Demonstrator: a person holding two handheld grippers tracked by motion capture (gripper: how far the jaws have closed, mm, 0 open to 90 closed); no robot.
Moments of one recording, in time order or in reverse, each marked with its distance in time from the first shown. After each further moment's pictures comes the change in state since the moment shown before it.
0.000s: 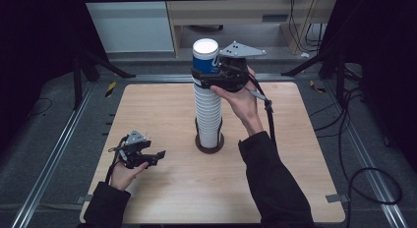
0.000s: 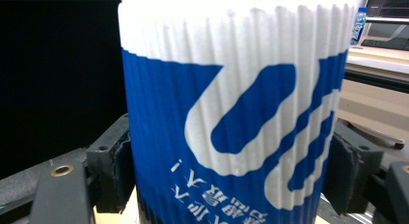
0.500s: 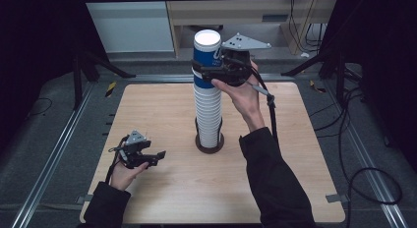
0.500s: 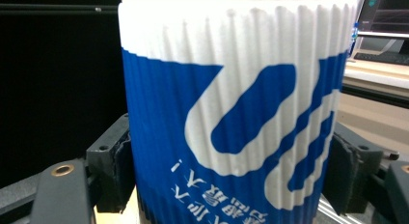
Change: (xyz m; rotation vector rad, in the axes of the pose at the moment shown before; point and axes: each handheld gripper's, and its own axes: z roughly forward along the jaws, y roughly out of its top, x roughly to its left) left arm 0.000 0.000 0.000 0.005 -0.002 0.001; right arm -0.001 0.018 -0.006 -0.044 -0.009 -0.005
